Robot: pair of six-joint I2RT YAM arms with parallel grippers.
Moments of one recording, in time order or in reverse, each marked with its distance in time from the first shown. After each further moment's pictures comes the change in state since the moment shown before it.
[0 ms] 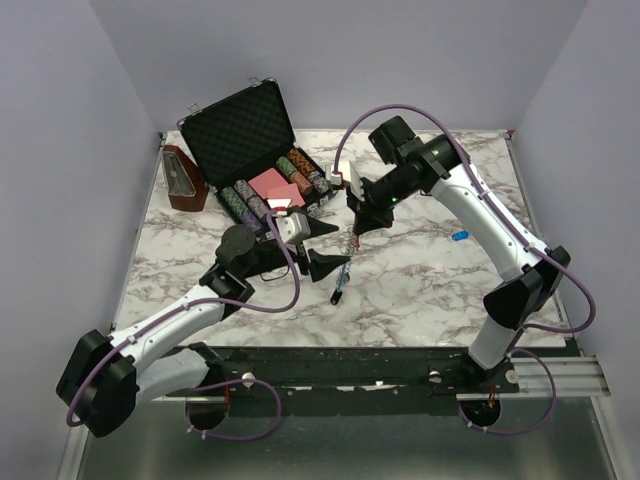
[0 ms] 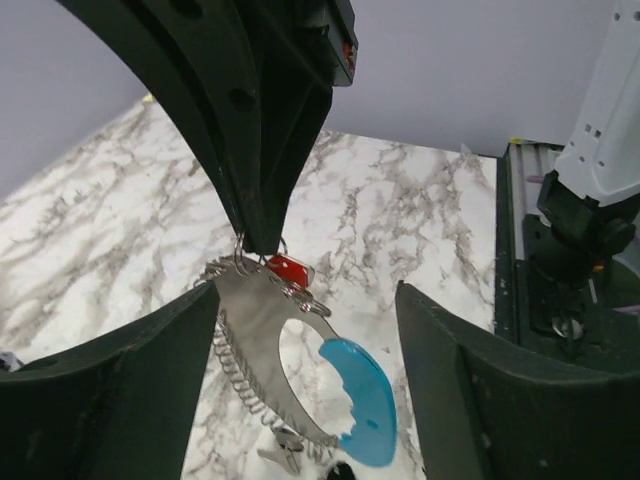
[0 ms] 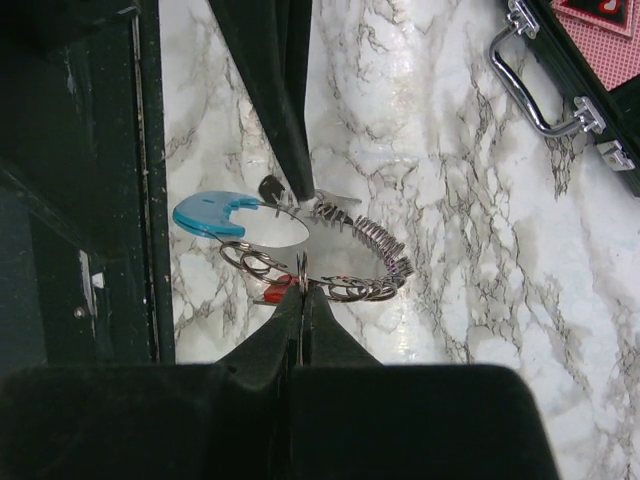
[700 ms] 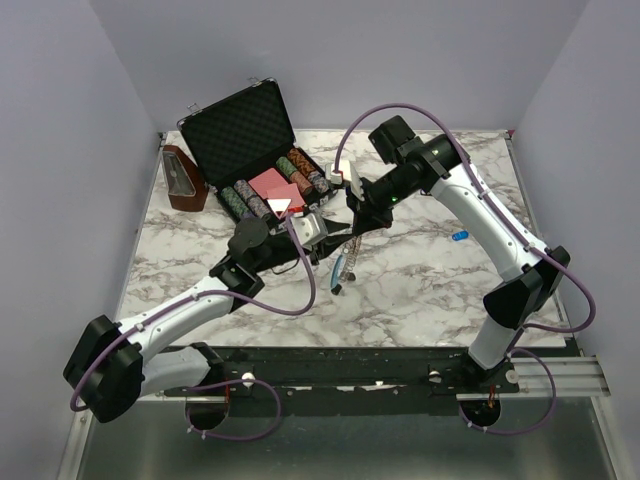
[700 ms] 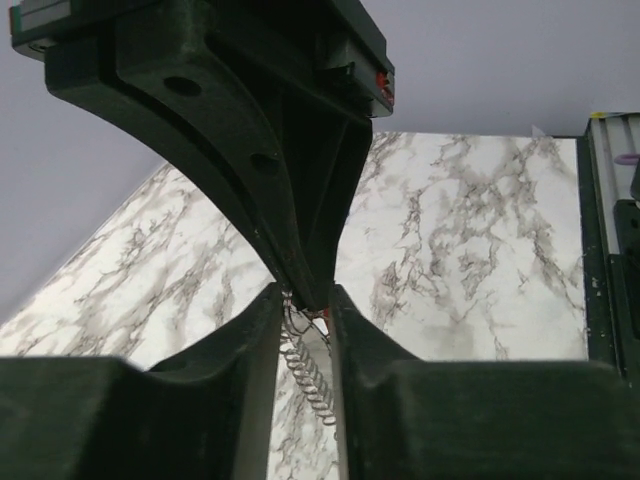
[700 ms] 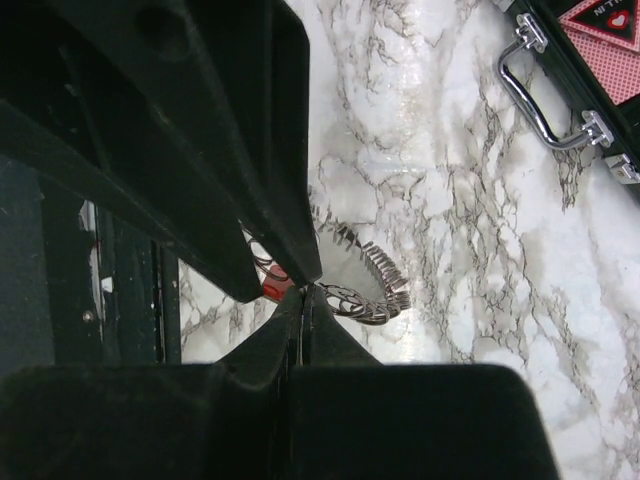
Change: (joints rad) left arm -0.066 0.089 0.082 0.010 -0.107 0.216; right arm 0.000 0.001 0.005 0.000 -0.039 0.000
